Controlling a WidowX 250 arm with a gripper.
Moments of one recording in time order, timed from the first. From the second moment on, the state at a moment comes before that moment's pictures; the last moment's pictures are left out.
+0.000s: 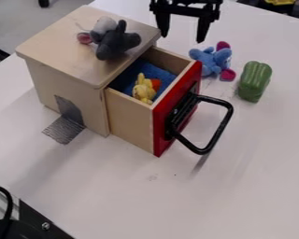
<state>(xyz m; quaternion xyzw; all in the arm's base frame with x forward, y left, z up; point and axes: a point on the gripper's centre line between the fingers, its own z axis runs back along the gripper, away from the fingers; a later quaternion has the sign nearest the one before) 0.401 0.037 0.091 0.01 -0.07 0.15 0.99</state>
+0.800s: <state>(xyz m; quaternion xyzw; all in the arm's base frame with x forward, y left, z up) 0.400 -0.006 0.066 0.02 -0.06 0.11 0.99</state>
